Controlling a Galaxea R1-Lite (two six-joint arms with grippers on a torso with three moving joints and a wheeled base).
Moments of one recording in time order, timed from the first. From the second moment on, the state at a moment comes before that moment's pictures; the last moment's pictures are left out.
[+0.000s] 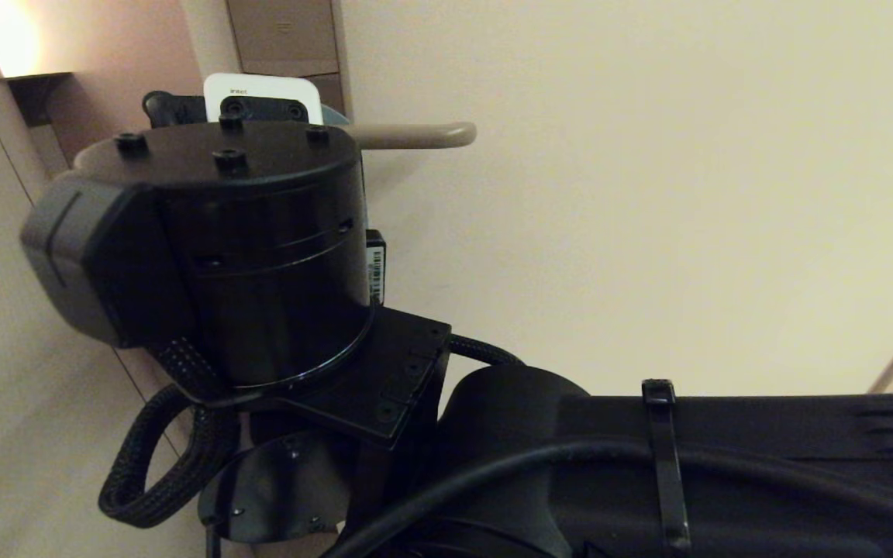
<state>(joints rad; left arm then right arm) 0.00 0.00 -0.01 0.02 -0.02 0.04 1.21 2.20 -1.87 -0.42 -0.84 0.08</state>
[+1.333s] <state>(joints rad) 0.00 0.00 -0.01 0.02 -0.02 0.04 1.19 2.05 -1.63 -0.45 -0.84 0.08</state>
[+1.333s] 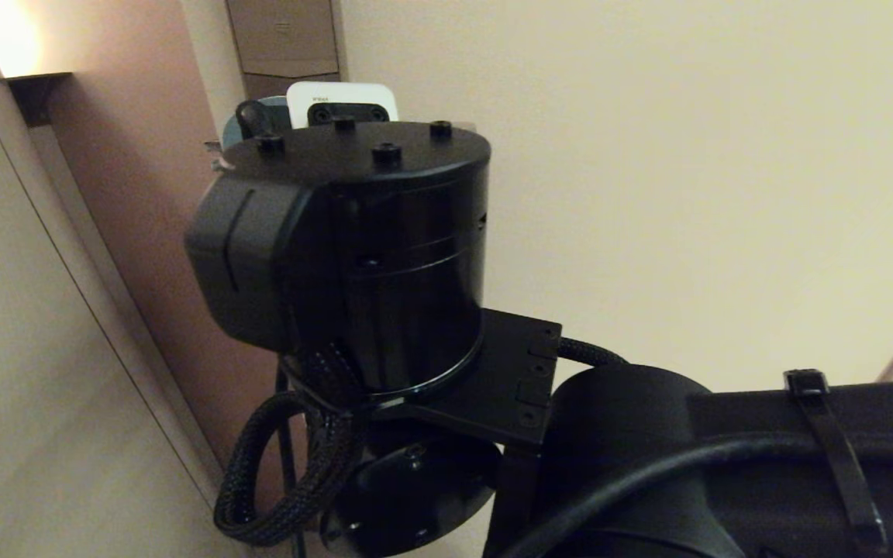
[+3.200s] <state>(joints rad) 0.00 0.00 -0.01 0.01 -0.02 0.04 0.86 1.68 -1.04 -0.53 -0.82 0.01</state>
